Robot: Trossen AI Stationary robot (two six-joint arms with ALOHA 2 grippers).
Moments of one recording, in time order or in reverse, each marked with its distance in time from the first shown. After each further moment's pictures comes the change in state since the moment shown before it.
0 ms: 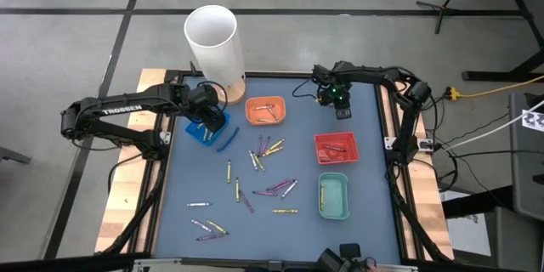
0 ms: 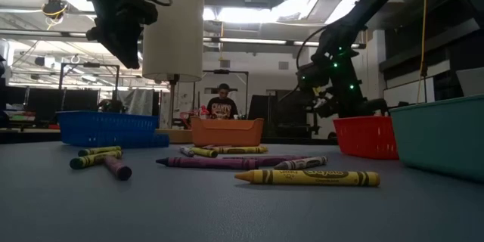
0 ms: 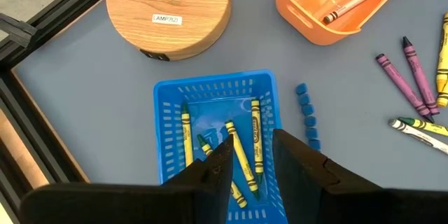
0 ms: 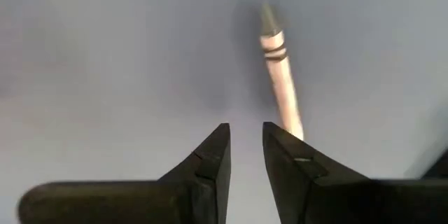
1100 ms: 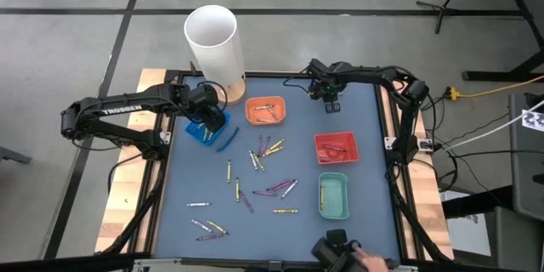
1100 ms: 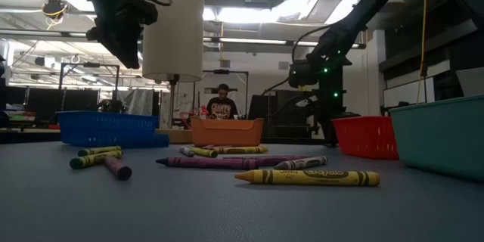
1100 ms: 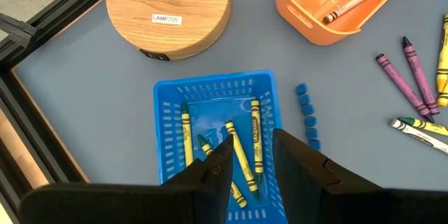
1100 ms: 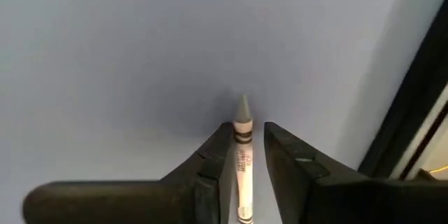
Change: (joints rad) left arm 0.000 0.000 0.000 0.000 -0.001 0.000; right arm -0.019 0.033 -0.002 0.333 0.002 -0.136
